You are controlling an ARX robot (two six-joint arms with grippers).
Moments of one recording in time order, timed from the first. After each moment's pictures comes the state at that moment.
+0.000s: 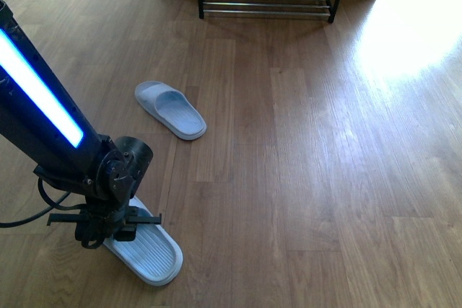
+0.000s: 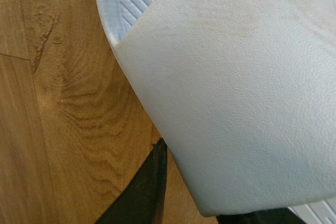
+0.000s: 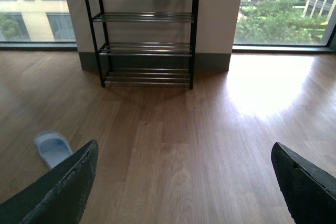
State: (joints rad) left arm -0.24 2.92 1.50 -0.08 -0.32 -0.32; right arm 0.00 0.00 0.02 0.00 0.00 -0.01
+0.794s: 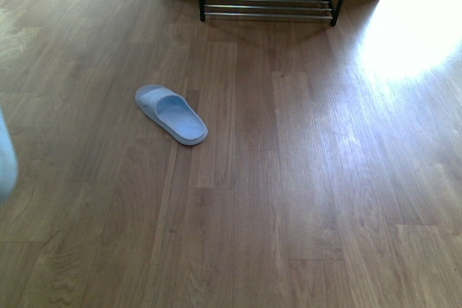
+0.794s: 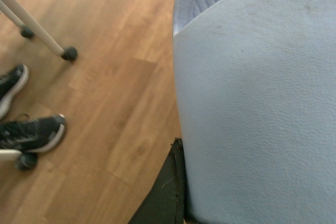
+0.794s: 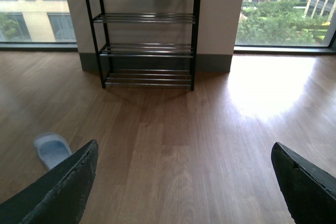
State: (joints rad) left arm -0.07 1.71 0.55 0.52 -0.62 0.01; right arm 0.00 0.00 0.02 0.00 0.00 -0.01
